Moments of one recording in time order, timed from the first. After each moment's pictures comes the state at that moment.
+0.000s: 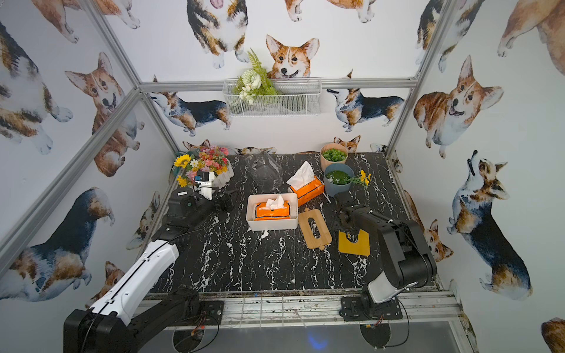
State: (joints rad) left arm -0.15 1.03 0.71 0.00 0.29 -0.20; right arm 0.19 1.55 0.79 -0.49 0.16 0.49
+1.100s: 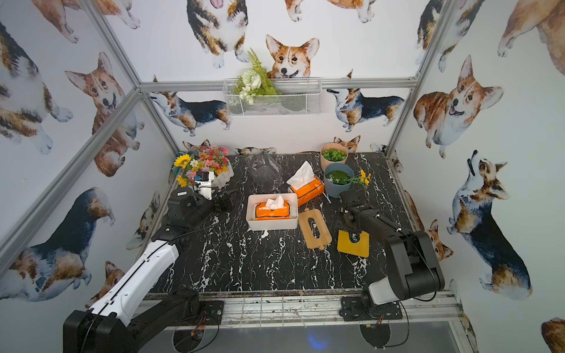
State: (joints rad) left arm -0.15 1.03 0.71 0.00 0.29 -0.20; right arm 0.16 1.43 0.79 -0.54 0.10 0.46
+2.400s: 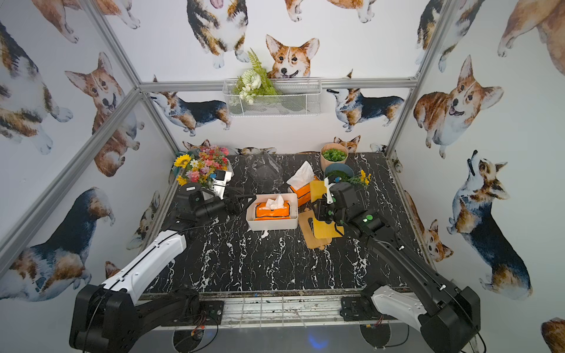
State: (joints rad) left arm -0.20 1.18 0.75 0.17 0.78 -0.30; right arm 0.53 1.08 0.95 -0.54 -0.03 0.48
